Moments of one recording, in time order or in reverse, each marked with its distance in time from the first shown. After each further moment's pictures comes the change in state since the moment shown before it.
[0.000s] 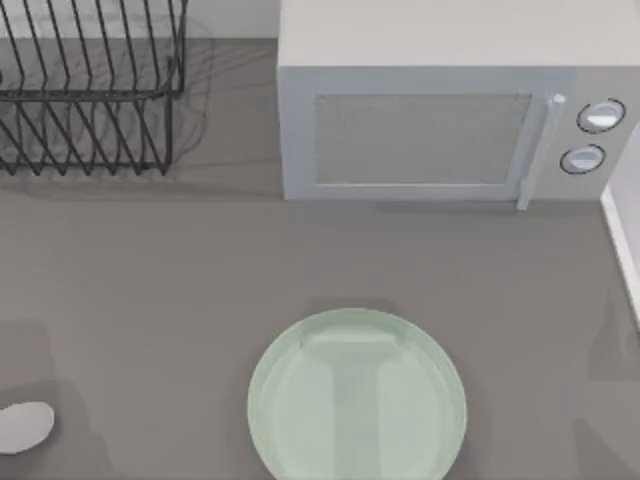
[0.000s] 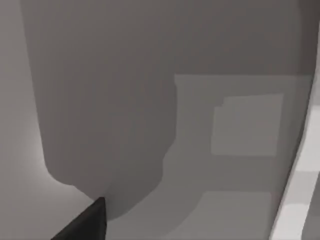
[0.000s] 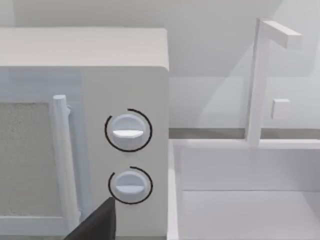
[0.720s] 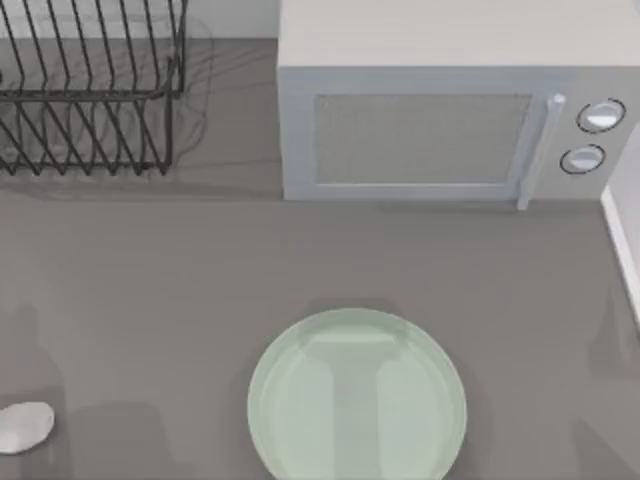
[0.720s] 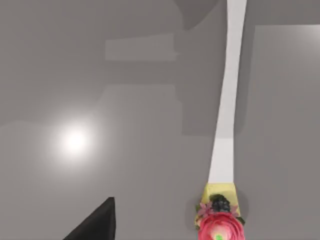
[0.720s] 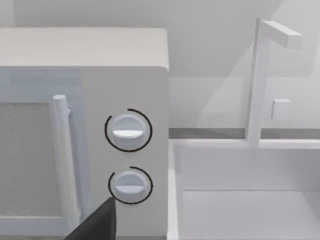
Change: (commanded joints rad) left arm -0.010 -0.219 0.241 -0.460 0.001 -0.011; right arm 0.000 0.000 0.000 0.000 0.000 0.000
